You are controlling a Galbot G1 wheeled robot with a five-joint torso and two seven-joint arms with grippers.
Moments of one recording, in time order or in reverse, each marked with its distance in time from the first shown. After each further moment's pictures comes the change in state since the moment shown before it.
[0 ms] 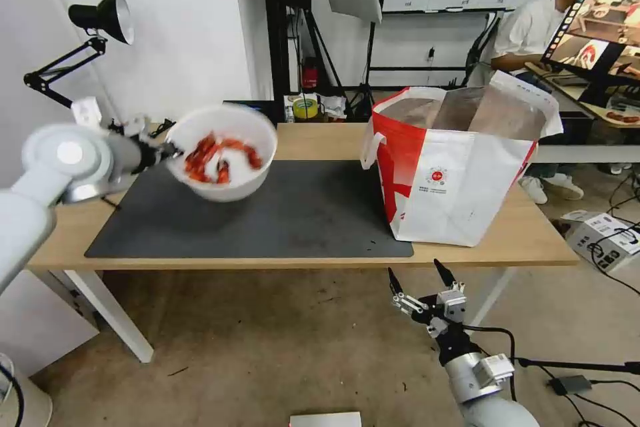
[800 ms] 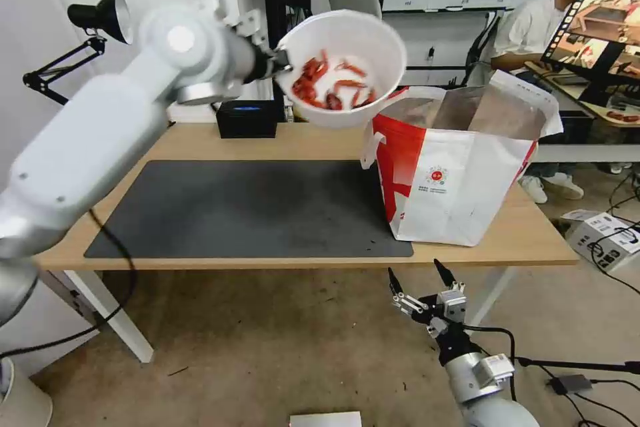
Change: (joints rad) left arm -0.513 -0.433 0.335 0.216 -0.049 -0.061 -0.072; right arm 0.000 0.000 0.000 0.000 0.000 0.000 0.000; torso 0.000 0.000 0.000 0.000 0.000
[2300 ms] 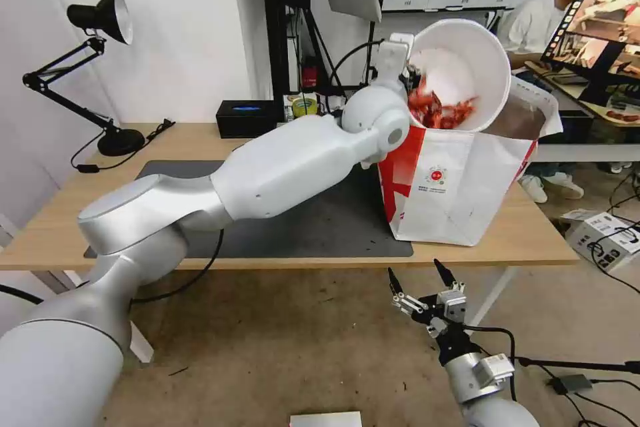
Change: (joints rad) left arm 0.005 -0.364 0.368 0.225 0.631 -0.279 0.205; right arm 0.000 0.000 0.000 0.000 0.000 0.000 0.000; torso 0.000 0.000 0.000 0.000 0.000
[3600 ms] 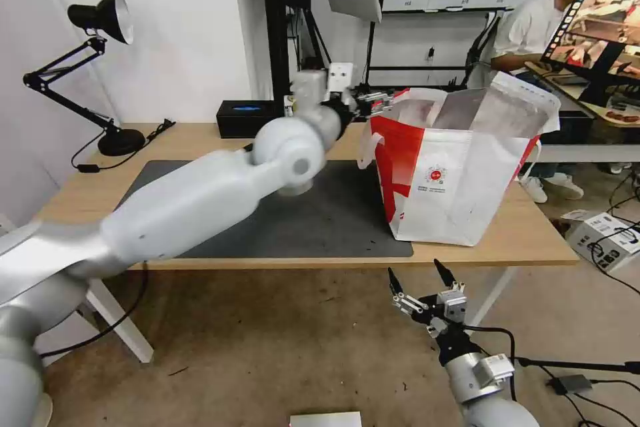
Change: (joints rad) left arm 0.233 0.466 -0.106 -0.382 -0.014 -0.274 0.273; right arm 0.000 0.000 0.000 0.000 0.000 0.000 0.000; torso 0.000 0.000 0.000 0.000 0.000
